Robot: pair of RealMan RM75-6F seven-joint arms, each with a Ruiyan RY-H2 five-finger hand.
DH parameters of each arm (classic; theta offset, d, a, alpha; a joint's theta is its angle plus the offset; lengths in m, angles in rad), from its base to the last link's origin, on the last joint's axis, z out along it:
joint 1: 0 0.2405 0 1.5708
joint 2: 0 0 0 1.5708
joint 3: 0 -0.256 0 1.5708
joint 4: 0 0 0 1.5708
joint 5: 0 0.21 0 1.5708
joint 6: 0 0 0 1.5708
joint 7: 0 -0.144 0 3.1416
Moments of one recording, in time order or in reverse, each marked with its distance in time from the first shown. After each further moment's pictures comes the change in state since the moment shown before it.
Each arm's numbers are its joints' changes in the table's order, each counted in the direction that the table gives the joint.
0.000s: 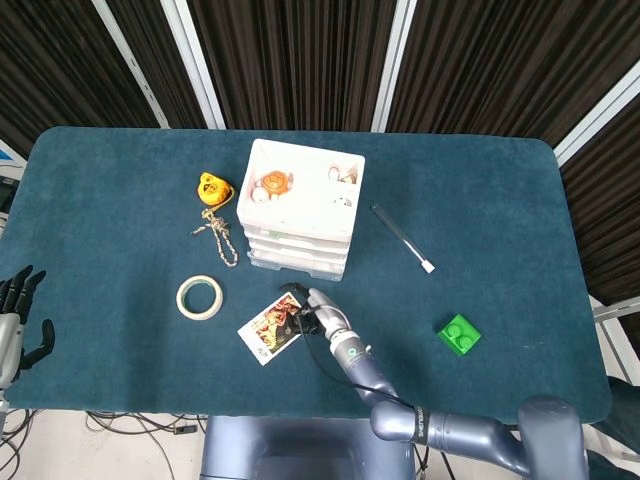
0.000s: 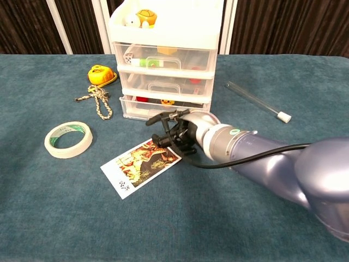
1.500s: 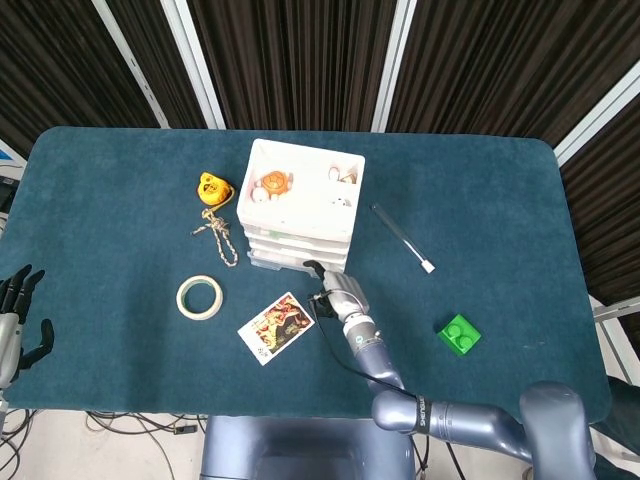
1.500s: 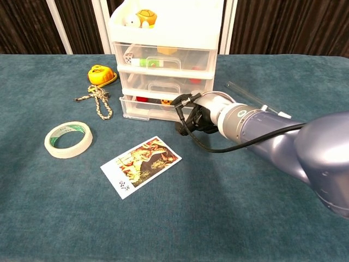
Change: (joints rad) left arm 0.001 0.000 0.001 0.000 -0.002 -0.001 0.003; right arm 0.089 -0.050 0.017 -0.005 0.155 -0.149 0.355
